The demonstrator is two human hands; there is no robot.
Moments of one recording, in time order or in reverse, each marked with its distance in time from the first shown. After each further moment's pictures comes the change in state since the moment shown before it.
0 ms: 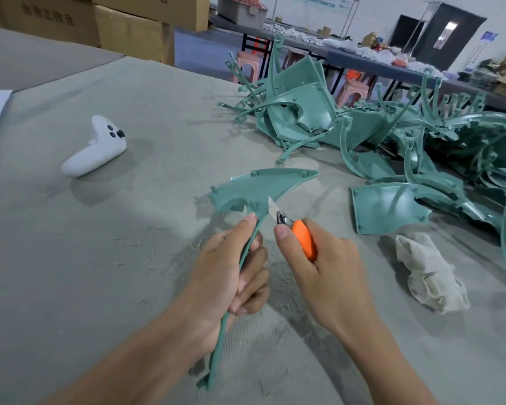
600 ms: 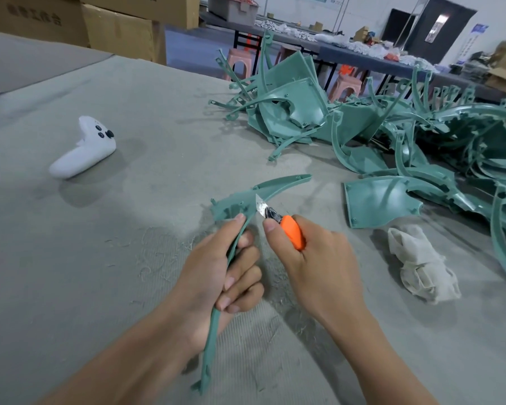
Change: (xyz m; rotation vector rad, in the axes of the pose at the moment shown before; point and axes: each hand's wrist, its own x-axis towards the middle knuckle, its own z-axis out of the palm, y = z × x) left_hand 0.001 0.001 -0.003 -0.141 -0.055 -0.132; right_hand 0.003 -0.002 0.007 -0.100 0.038 0.052
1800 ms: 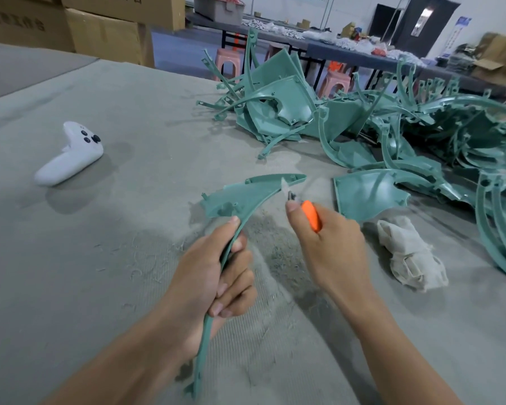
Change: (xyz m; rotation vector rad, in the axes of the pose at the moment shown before) left_hand -0.005 -0.004 0.000 0.095 -0.024 0.016; right_hand 0.015 0.029 -0.010 0.047 0.101 0.073
